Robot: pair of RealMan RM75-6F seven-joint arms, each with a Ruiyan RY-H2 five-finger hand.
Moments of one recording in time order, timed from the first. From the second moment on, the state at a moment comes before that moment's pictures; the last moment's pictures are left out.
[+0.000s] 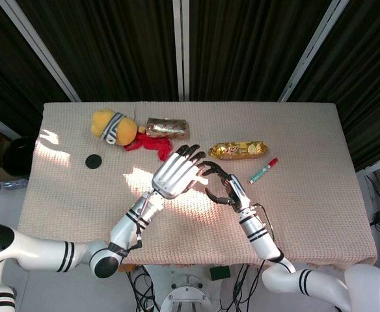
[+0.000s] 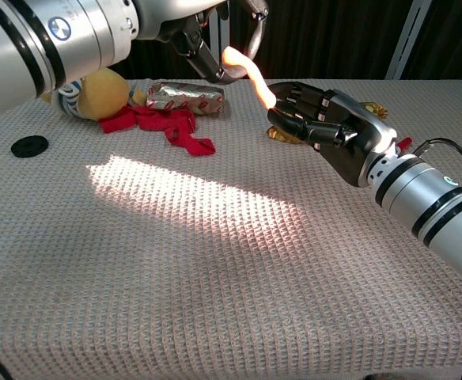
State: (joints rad) left arm -0.99 -1.57 -0.25 -1.81 1.04 1.16 0.73; right arm 0.58 -1.87 0.20 -1.23 -1.45 1.11 1.13
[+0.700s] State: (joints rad) left arm -0.99 -1.57 -0.24 -1.81 1.05 1.16 0.74; right arm 0.59 -1.87 0.21 -1.25 -1.44 1.11 1.12
